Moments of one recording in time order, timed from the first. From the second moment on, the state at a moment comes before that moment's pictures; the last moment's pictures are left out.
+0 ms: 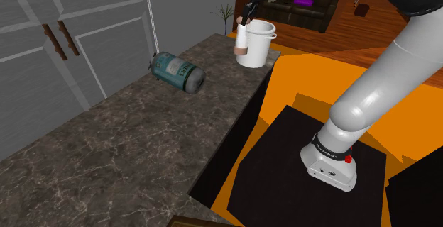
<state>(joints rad) -0.30 -0.09 -0.04 -1.93 0.06 2.12 -0.48</state>
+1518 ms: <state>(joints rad) -0.30 -0.01 -0.04 -2.16 0.09 2.42 -0.51</state>
